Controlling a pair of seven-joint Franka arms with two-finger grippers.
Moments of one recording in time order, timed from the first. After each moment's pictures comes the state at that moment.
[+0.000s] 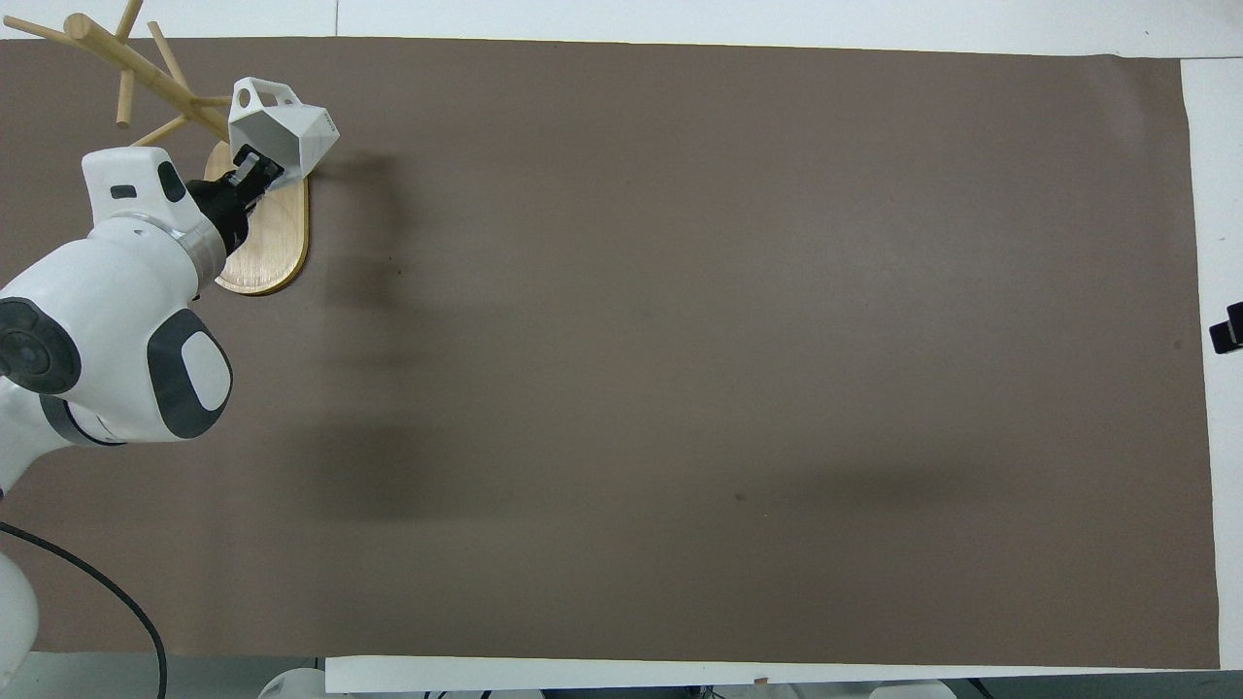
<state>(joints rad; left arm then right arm) -0.26 0.15 0.06 -2.22 -0.18 3.07 -0.80 -0.02 -0.06 -0.14 -1.57 -0.06 1.36 -0.21</state>
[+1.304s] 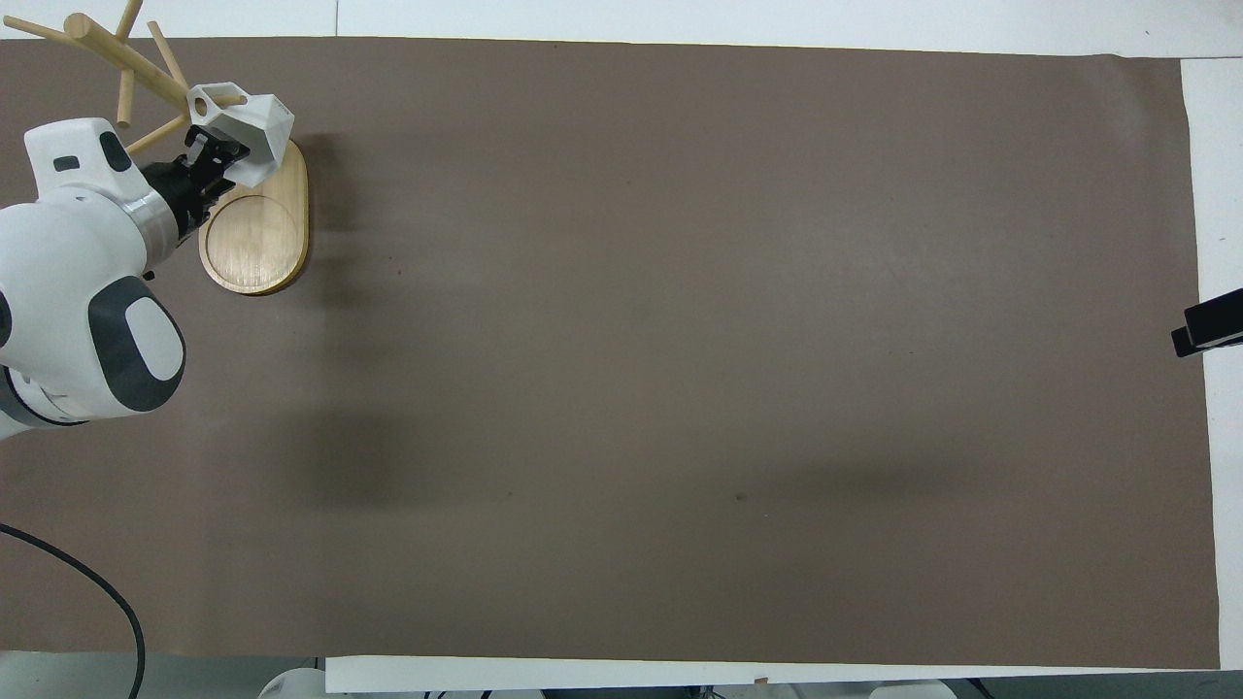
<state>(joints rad) -0.20 0.16 0.06 -2.17 -0.18 2.95 -0.80 0.01 -0.06 -0.14 -1.60 -0.06 1.37 -0.17</state>
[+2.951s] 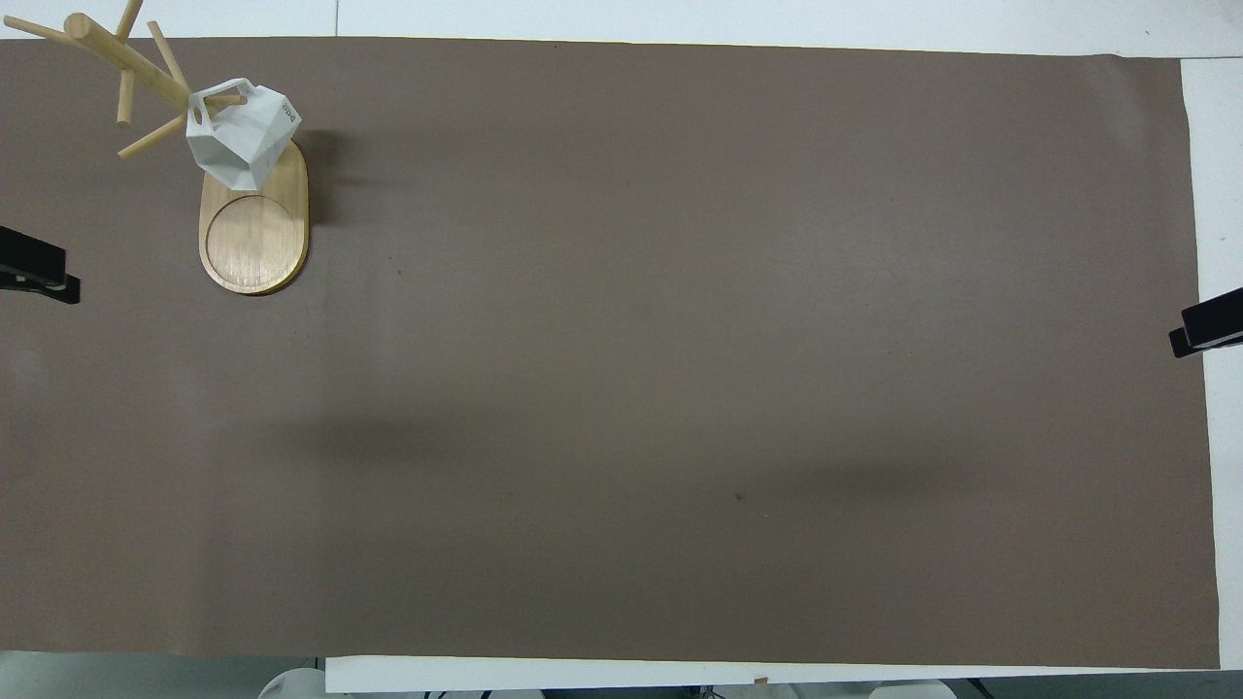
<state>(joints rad) -0.07 -0.04 0.07 -1.62 0.01 1.48 -0.03 0.01 -0.06 -0.14 -1.60 -0.06 1.37 -0.17</state>
